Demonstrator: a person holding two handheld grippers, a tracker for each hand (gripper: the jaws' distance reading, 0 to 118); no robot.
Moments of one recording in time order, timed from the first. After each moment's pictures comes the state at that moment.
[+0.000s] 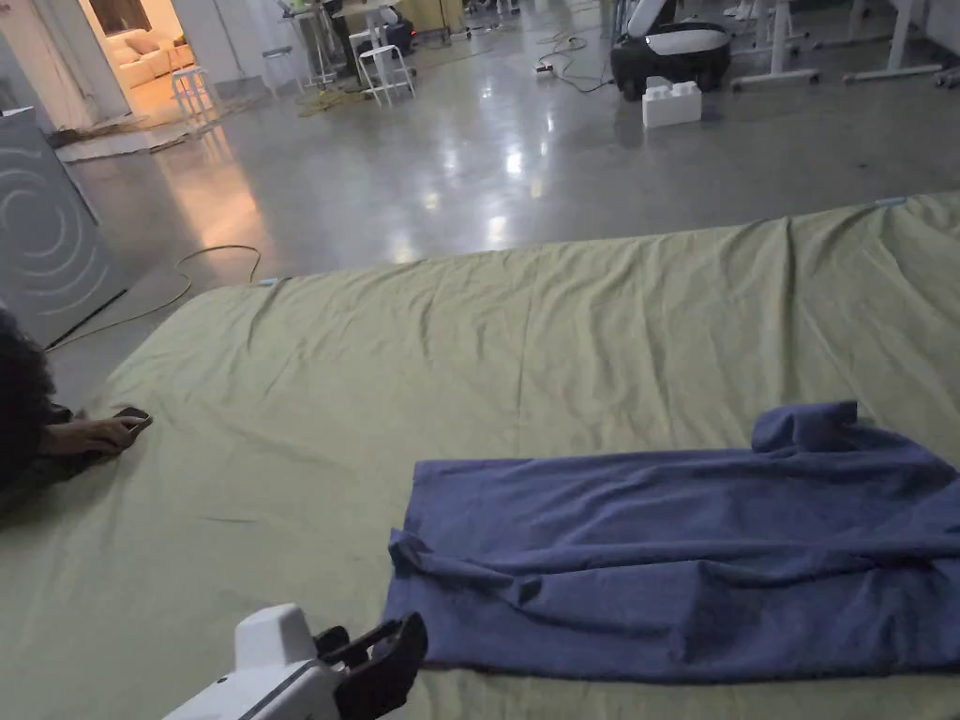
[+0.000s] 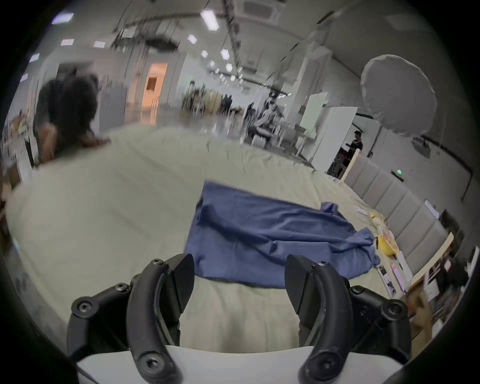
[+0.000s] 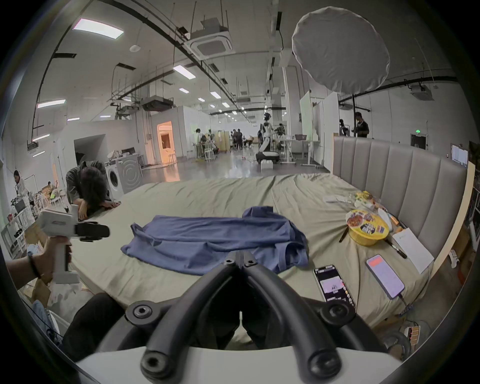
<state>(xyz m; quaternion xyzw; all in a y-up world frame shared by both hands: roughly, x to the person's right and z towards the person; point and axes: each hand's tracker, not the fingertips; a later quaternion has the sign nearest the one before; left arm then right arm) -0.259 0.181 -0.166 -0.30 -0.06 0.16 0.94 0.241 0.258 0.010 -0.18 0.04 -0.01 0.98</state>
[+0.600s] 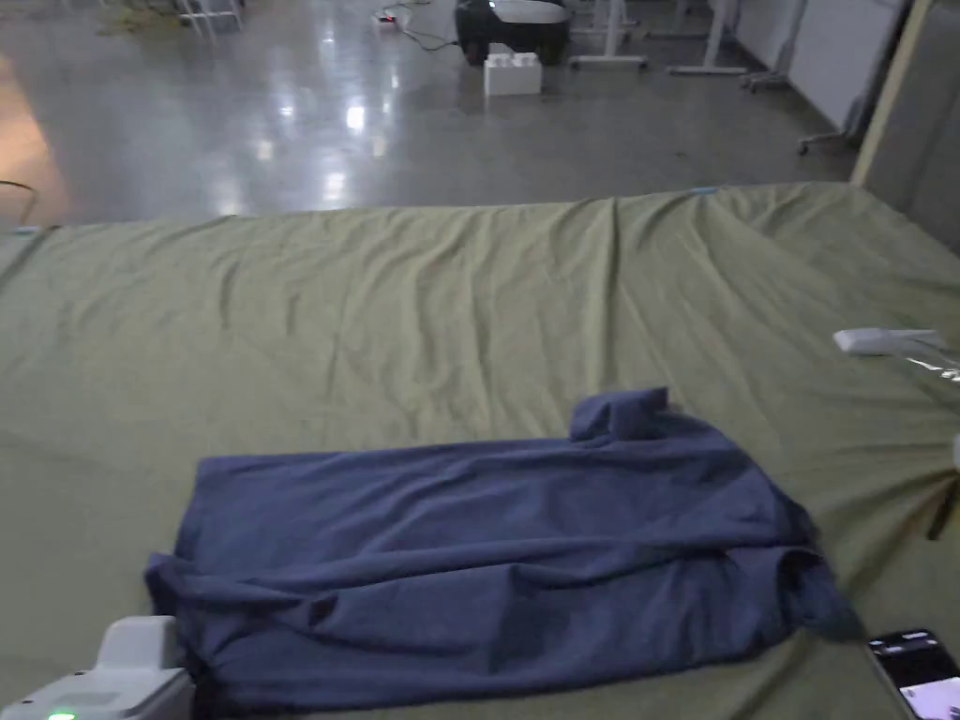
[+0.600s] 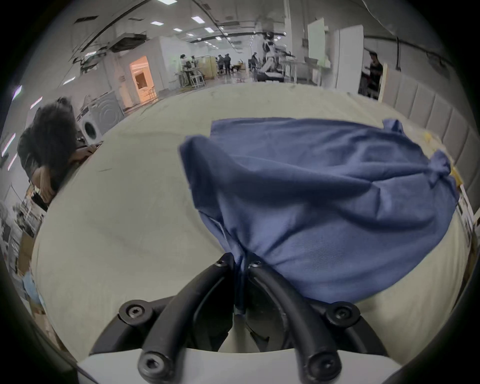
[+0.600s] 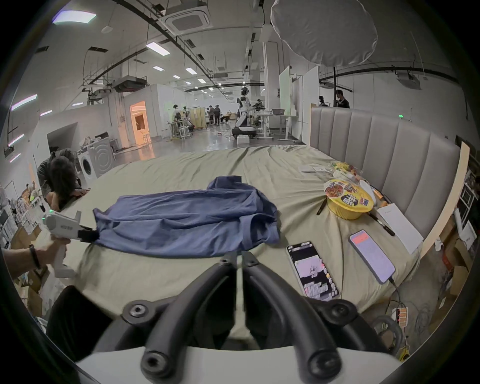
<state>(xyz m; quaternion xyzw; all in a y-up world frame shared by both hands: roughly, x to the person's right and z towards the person) -0.210 0.088 -0.266 -0.43 0.01 -0.06 0.90 0.280 0.218 -0.040 -0.25 -0.03 -0.01 0.97</state>
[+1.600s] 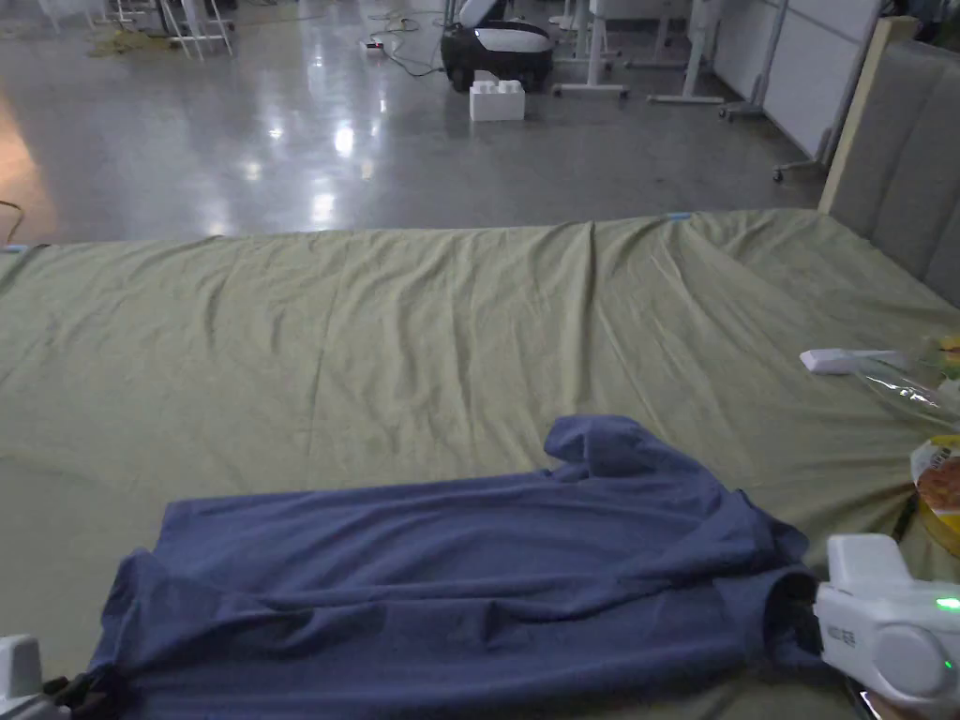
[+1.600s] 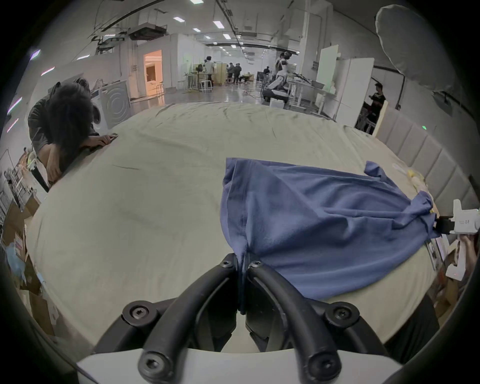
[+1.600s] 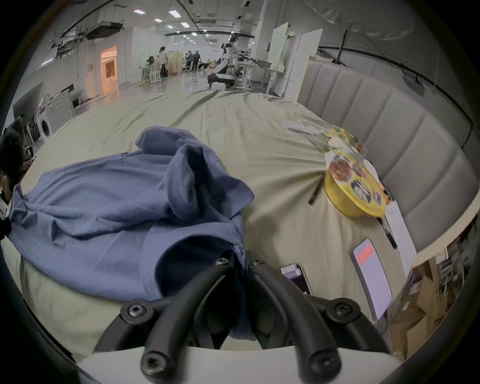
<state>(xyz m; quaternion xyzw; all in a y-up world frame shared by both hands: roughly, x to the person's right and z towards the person) -0.252 0.177 -0.194 -0.39 -0.01 0.03 0.92 0.333 0.157 -0.201 -0.42 -0.11 0.05 0.90</state>
